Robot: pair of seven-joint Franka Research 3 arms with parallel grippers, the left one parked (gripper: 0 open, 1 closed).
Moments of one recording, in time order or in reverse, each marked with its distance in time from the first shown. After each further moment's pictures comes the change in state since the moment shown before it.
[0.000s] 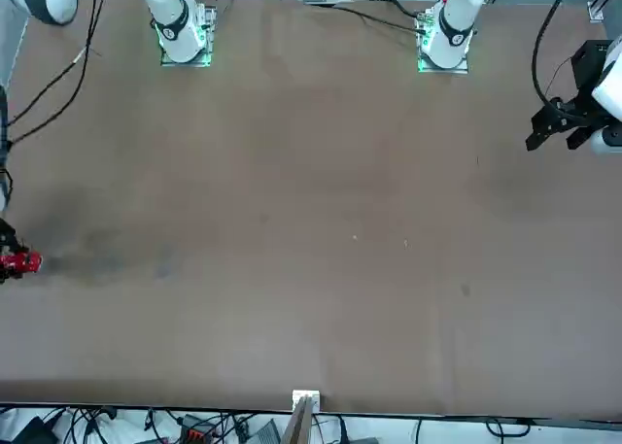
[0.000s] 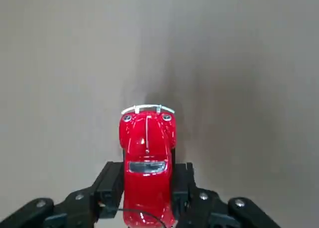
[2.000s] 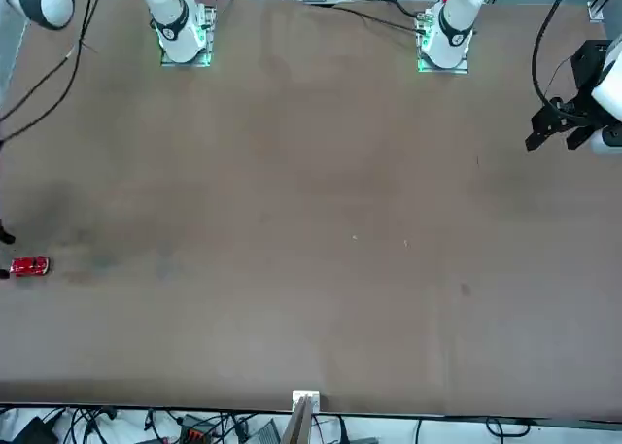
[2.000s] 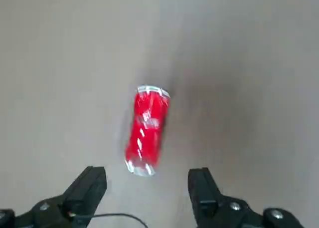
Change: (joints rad) arm -0.032 -0.112 0.005 0.038 0.001 -0.242 -0.259
